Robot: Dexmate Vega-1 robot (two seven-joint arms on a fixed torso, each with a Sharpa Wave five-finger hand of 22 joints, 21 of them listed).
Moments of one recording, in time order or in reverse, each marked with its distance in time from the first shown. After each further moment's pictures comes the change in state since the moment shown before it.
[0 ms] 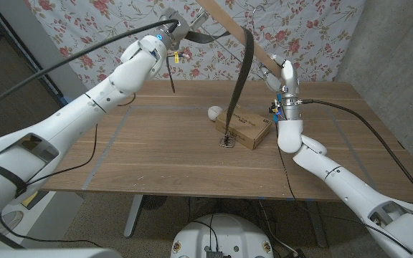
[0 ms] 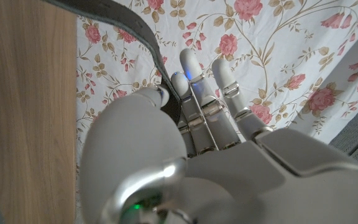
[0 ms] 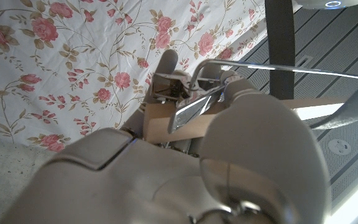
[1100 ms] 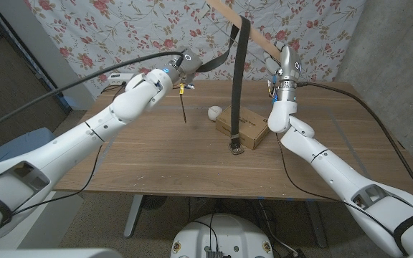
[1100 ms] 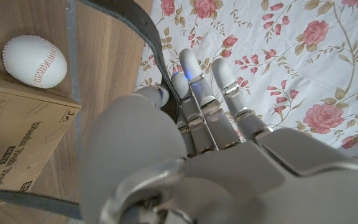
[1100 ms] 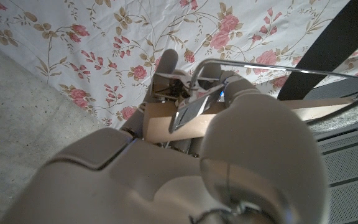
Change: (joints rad) left arm 0.189 0.056 -0.015 -0.144 -0.182 -0.040 0.065; left_hand 0.000 0.000 -0.011 -0.005 0.002 0.000 0.000 0.001 0.000 0.002 0.002 0.000 -0.002 0.009 -0.002 -0.027 0.005 0.000 0.000 0.000 0.000; right arm 0.122 0.077 -0.030 -0.022 -0.097 -0.556 -0.027; right_hand 0.001 -0.001 0.000 0.000 0.000 0.001 0.001 -0.004 0.000 0.000 0.000 0.000 0.002 0.004 -0.004 0.004 0.000 0.007 0.000 0.005 0.002
